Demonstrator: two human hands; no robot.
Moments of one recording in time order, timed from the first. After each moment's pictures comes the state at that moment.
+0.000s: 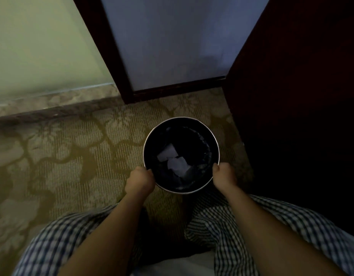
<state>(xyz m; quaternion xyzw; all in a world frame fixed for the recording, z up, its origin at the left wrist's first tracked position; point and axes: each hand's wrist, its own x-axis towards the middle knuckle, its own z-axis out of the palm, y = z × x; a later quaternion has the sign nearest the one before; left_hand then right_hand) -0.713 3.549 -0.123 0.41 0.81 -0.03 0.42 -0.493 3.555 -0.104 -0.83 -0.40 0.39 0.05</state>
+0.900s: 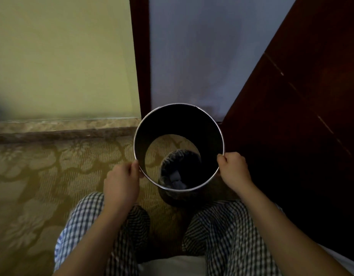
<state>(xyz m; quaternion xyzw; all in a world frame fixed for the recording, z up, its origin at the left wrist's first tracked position) -0.770 3.444 0.095 0.48 0.78 0.31 0.24 -0.530 3.502 0.114 -0.75 -0.59 0.27 0.16</state>
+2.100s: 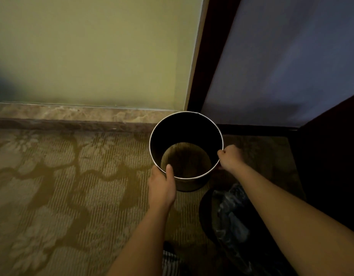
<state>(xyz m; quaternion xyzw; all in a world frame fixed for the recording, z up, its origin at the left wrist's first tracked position) -0.861 3.625 -0.159 0.30 0.79 0.33 0.41 -0.700 3.760 -0.153 -0.74 -0.54 0.40 0.05</state>
